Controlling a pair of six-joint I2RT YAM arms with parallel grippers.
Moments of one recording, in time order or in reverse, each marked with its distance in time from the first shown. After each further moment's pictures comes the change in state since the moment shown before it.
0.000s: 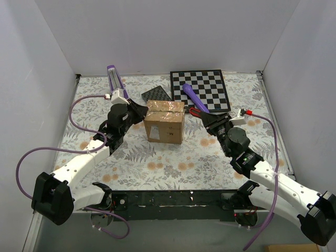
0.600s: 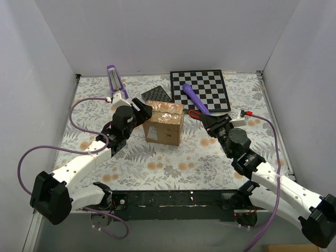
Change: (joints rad) left arm -0.089 -0.004 0.014 -0.063 -0.209 -0.044; right arm 0.000 -0.036 0.000 -0.069 -0.025 0.057
